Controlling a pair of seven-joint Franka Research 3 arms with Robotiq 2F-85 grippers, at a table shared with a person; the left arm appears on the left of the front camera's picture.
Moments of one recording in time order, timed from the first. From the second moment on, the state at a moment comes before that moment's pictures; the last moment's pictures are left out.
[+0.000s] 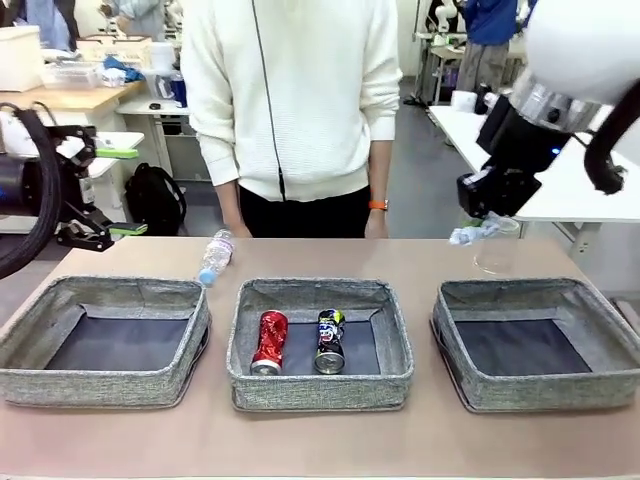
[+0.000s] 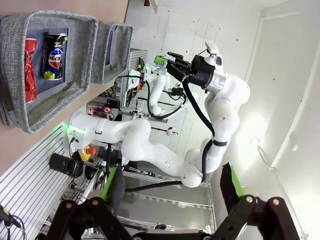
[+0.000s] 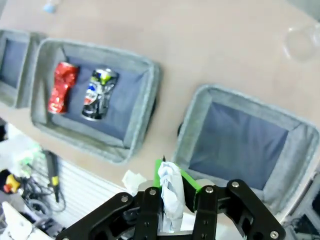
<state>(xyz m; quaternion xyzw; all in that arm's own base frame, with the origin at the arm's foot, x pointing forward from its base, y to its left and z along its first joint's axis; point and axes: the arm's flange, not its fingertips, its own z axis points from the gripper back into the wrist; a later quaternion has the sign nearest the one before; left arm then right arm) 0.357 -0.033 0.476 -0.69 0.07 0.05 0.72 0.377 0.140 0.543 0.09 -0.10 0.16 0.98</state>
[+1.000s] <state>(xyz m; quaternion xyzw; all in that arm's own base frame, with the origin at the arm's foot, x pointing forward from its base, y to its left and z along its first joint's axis) 0.357 -0.033 0.475 -0.69 0.07 0.05 0.72 0.362 0.399 0.713 0.07 -0.02 0.05 1.00</state>
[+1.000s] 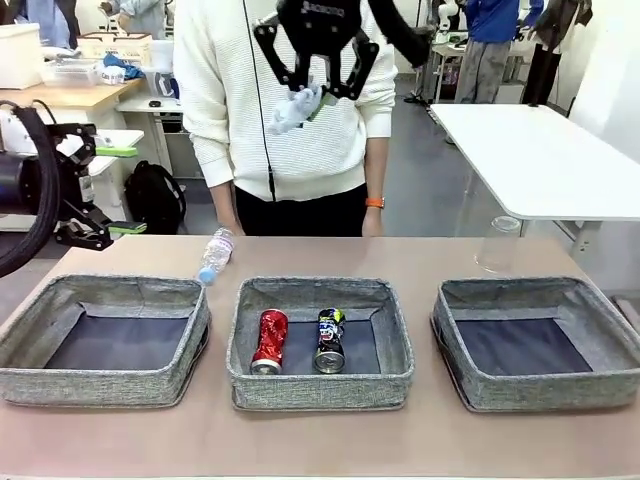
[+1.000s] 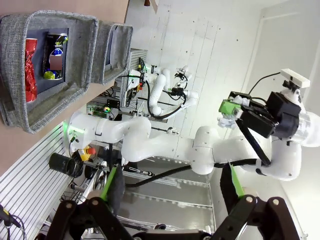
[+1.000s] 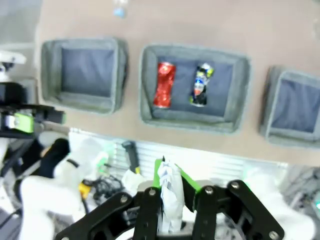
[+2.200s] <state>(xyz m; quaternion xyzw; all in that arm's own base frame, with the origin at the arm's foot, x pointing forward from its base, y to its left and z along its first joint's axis) 0.357 -0.033 0.476 -0.69 0.07 0.05 0.72 0.350 0.406 0.727 0.00 -0.07 0.13 0.99</state>
